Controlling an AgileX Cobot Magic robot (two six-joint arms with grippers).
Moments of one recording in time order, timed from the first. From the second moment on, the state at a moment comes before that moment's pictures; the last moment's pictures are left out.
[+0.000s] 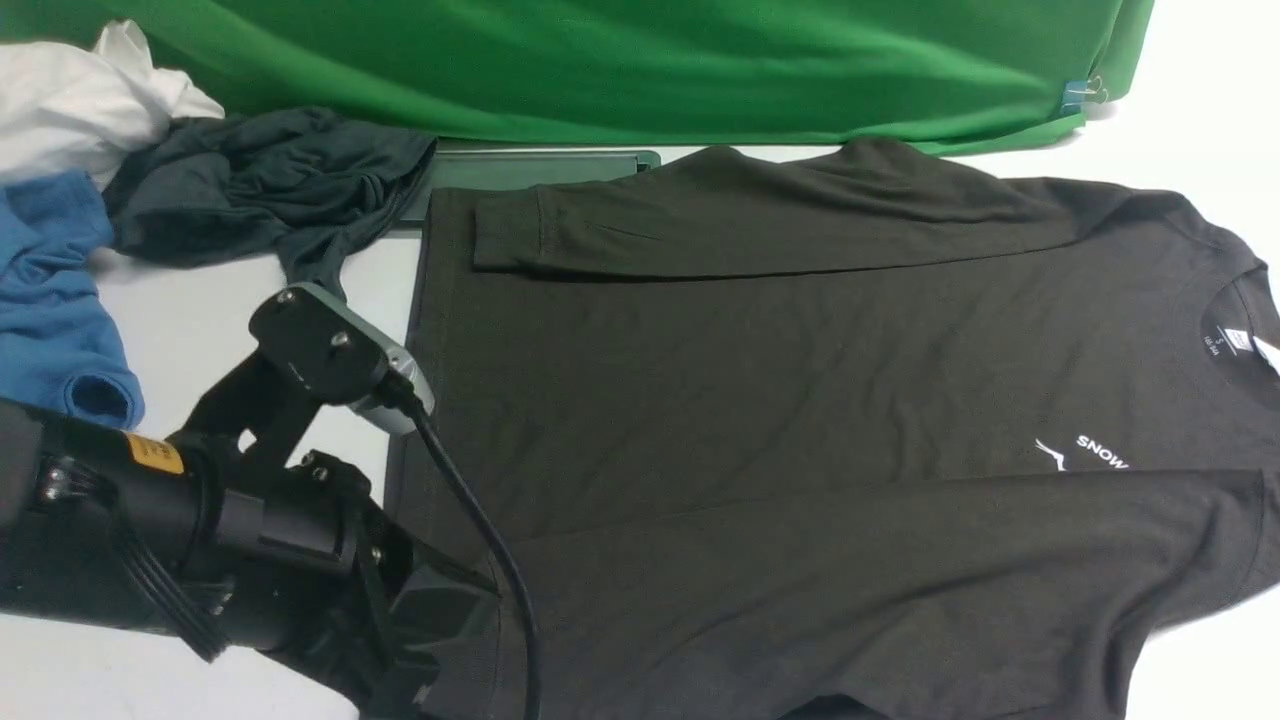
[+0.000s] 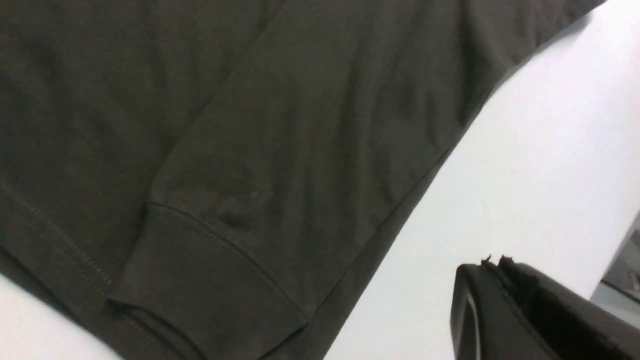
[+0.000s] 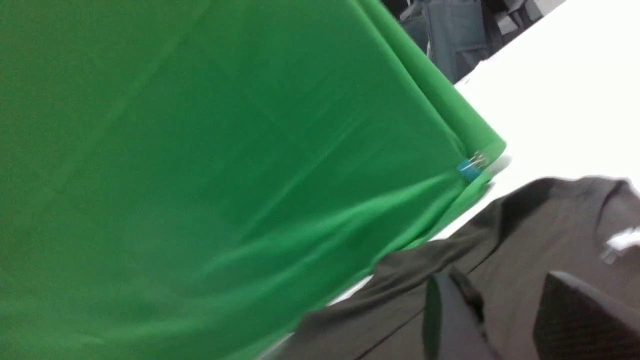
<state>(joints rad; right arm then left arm) -0.02 0.00 0.00 0.42 0.02 0.34 -0.31 1.06 -0.72 -0.63 0.89 0.73</state>
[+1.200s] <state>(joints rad) 0.35 0.59 -0.88 0.41 1.17 -0.51 -0.41 1.59 -0.81 -0.14 0.59 0.55</state>
